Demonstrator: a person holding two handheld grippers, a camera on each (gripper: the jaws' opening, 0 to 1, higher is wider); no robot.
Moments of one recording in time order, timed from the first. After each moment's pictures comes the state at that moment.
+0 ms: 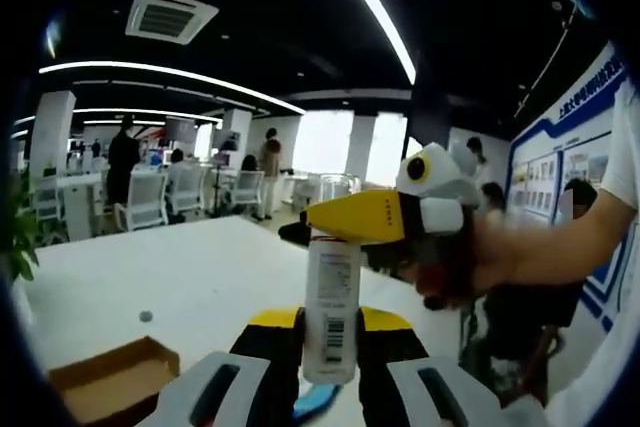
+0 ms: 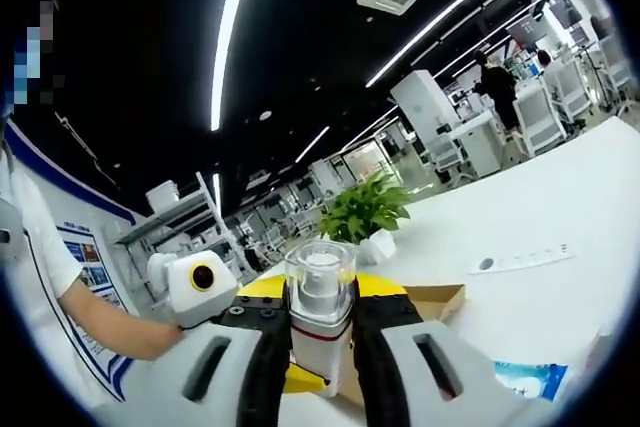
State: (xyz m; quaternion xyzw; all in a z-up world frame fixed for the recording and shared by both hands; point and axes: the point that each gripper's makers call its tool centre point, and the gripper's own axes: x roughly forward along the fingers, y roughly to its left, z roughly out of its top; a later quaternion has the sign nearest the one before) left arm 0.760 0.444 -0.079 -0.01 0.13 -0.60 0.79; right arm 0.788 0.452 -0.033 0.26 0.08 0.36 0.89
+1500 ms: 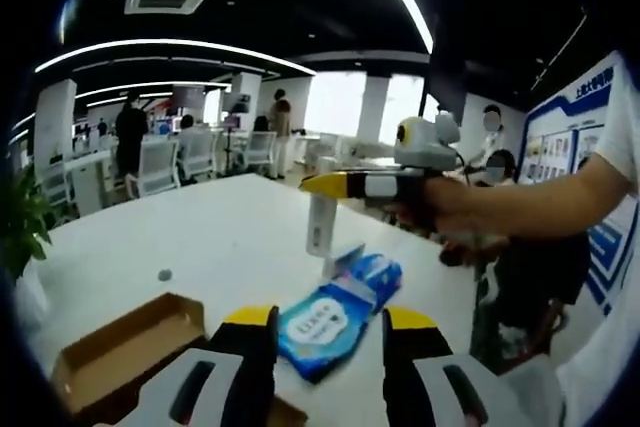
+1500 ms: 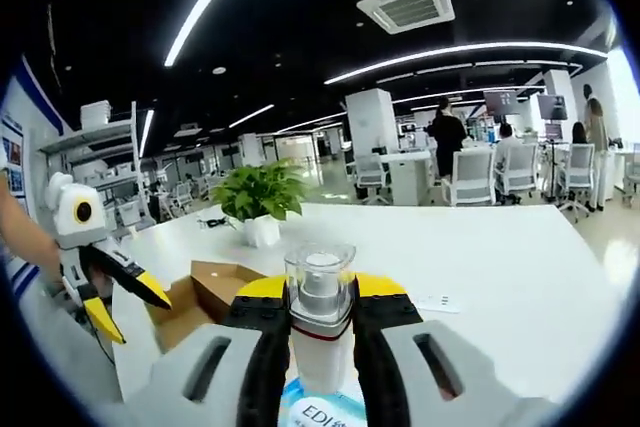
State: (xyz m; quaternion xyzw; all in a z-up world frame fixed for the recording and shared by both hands) left arm 0.775 0.482 -0.131 0.05 0.20 -0.58 0.79; right arm 0.862 0.350 -0.104 0.06 0.08 0.21 0.97
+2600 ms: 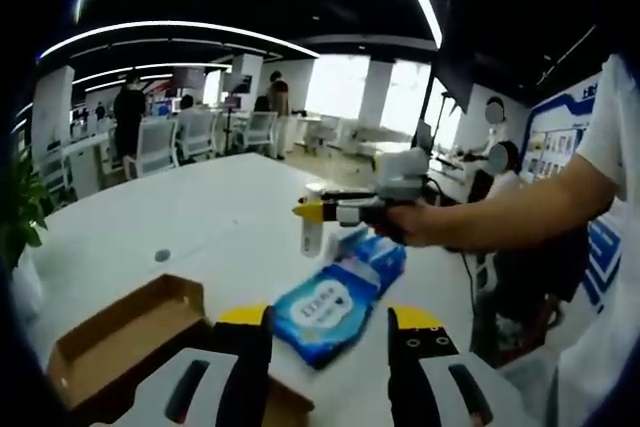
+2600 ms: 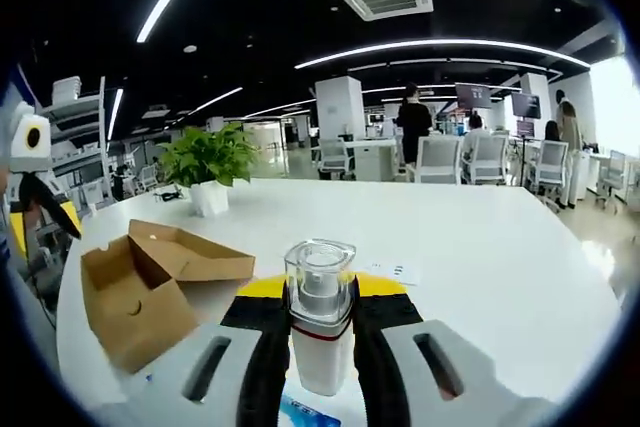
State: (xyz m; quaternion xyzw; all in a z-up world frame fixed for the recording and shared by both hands) left arm 0.783 0.482 -0.152 0.06 0.24 -0.58 0.78; right arm 0.905 0.291 -0.206 0.03 0.11 0.13 0.98
